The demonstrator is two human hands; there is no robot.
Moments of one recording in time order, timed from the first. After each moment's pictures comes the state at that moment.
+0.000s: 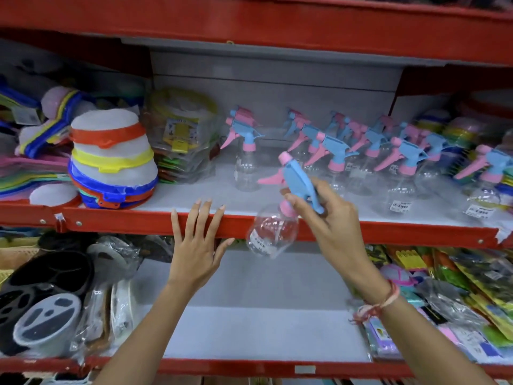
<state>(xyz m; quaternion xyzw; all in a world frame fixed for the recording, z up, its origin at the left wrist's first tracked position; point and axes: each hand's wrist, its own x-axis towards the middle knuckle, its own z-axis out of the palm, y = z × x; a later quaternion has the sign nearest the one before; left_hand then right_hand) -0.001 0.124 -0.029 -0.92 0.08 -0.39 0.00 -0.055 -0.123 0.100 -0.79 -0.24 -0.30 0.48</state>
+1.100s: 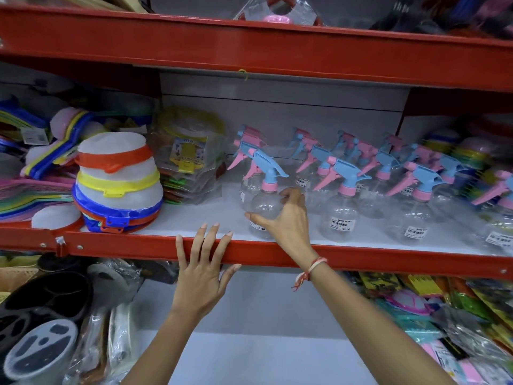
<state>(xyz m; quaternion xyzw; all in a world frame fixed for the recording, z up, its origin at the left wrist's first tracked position) 0.007 0.125 -0.031 -0.92 0.09 -0.38 -0.02 0.065 -0.056 0.073 -0.86 -0.09 -0.28 0.42</state>
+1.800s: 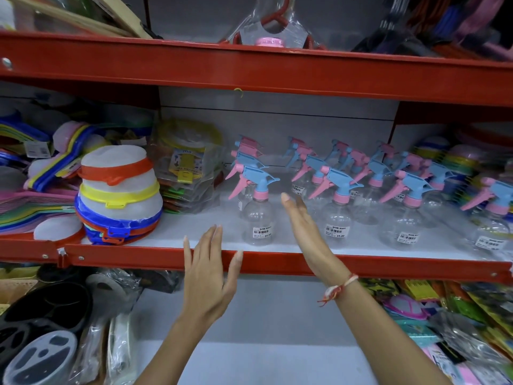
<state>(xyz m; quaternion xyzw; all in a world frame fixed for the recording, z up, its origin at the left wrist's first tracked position) -0.022 0.094 0.020 -0.89 0.06 -0.35 -0.28 0.032 -0.086 0.095 -0.76 -0.08 -0.03 0.64</state>
